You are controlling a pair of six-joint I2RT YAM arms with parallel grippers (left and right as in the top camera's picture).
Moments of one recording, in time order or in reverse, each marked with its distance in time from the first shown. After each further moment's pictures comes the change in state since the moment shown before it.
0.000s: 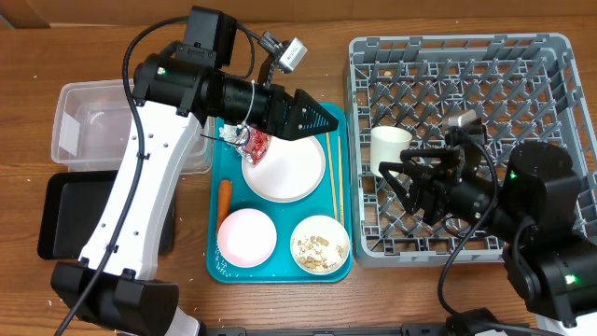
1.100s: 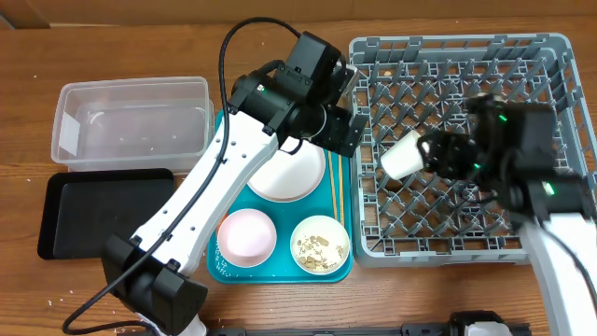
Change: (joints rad) left arm -0.307 0.086 0.003 0.091 -0.845 -0.181; right arm -0.210 0.388 0.011 -0.085 0.197 -0.082
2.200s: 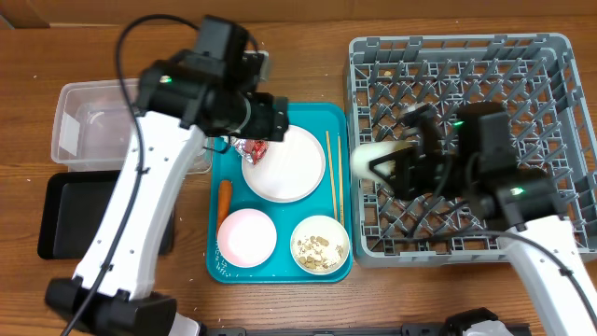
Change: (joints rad) left arm 0.270 -0.139 0.009 -0.202 -0.029 -0.043; right arm 0.246 -0.072 0.014 0.002 -0.287 -0.035
